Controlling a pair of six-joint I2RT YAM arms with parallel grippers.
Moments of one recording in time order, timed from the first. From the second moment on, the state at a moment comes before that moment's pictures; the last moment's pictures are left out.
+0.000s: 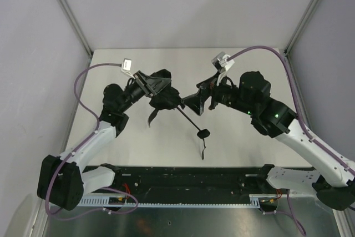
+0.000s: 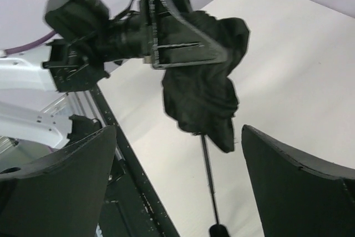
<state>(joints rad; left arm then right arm) -0.34 1.14 0.69 0.63 0.48 -0.99 0.85 1.08 1.30 -0.33 -0.18 0.26</state>
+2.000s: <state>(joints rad) -0.33 1.00 0.75 0.12 0.42 -1.11 1.16 1.63 1.46 -0.18 0.36 0.00</state>
